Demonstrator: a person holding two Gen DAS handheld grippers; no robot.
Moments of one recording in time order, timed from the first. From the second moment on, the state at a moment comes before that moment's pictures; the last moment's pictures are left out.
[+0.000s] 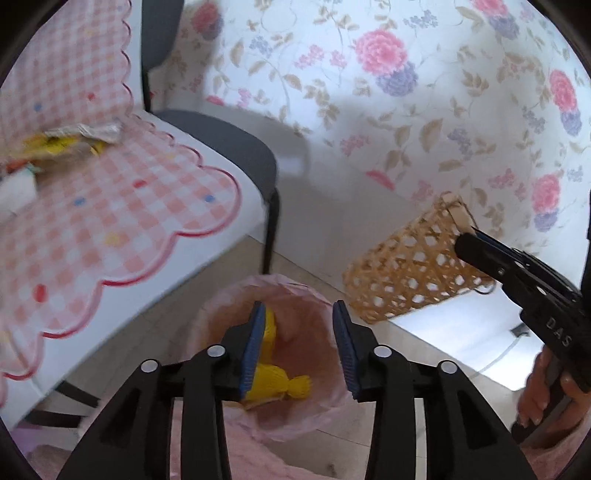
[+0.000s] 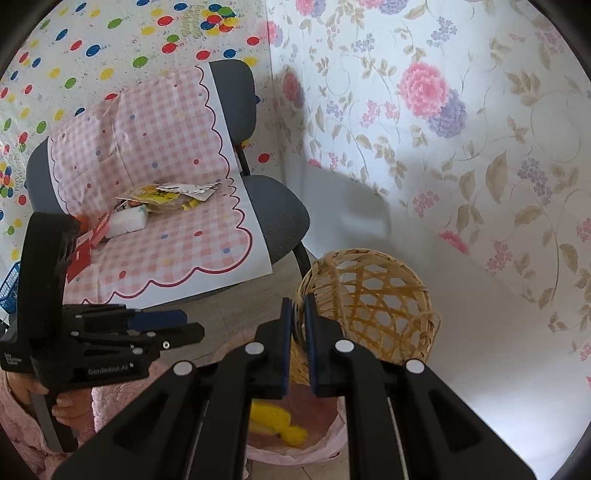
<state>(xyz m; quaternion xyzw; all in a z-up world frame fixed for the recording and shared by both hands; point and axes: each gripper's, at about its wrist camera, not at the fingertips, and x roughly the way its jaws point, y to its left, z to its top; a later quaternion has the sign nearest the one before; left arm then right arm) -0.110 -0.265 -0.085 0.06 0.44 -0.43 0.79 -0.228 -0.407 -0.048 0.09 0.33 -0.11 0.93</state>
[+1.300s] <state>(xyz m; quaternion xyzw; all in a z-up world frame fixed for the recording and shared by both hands) -0.049 -0.024 -0.042 -0.02 0.40 -0.08 0.91 -0.096 -0.298 -0.019 0.04 0.33 0.04 0.94</state>
